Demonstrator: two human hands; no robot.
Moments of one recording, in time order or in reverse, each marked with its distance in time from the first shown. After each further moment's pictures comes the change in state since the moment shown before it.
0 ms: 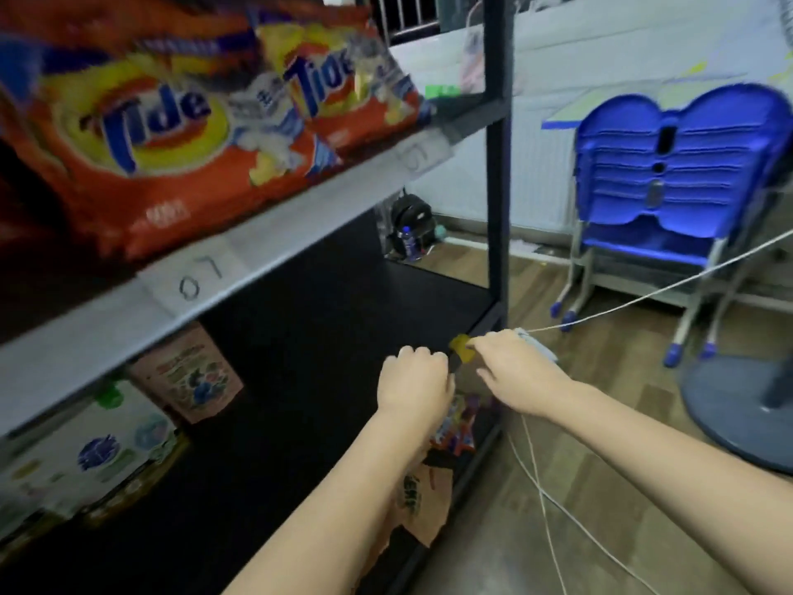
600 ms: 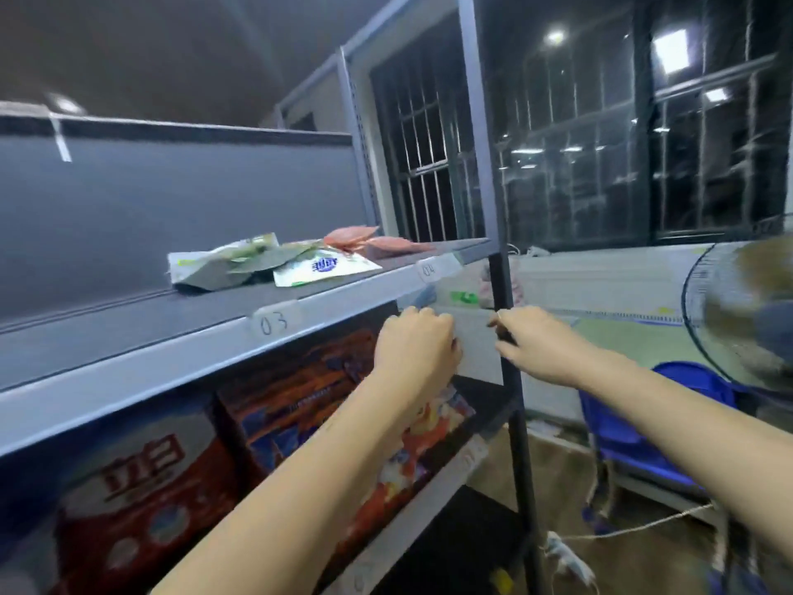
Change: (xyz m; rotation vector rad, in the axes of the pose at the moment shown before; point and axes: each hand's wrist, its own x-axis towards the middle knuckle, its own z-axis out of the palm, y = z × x) left_hand -0.032 -0.056 -0.470 0.144 0.592 0.054; right_hand -0.009 -0.090 -0.467 -0.046 0.364 -0.029
